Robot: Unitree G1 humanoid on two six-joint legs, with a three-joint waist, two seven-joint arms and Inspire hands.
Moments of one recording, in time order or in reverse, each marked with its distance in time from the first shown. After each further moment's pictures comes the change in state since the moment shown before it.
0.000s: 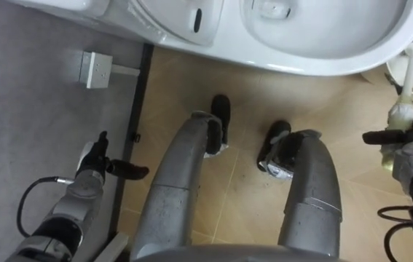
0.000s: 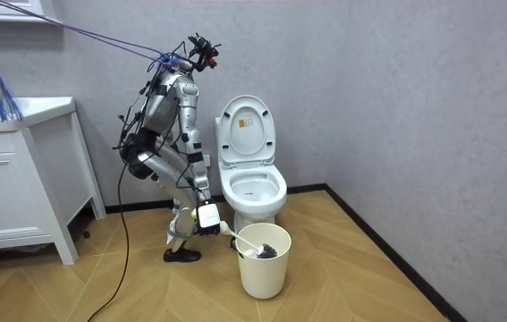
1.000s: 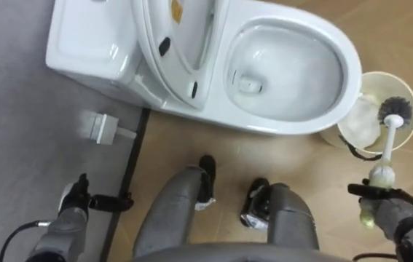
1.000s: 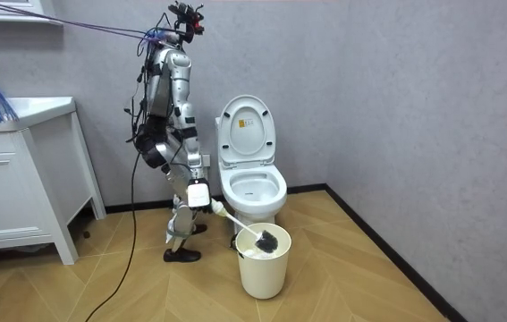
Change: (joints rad) left arm 0.192 0.000 0.172 0.049 -0.068 -0.011 -0.004; right arm 0.255 0.111 -0.112 0.014 0.261 0.003 0.034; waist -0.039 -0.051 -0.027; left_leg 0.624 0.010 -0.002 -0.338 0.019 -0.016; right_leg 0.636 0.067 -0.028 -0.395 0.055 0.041
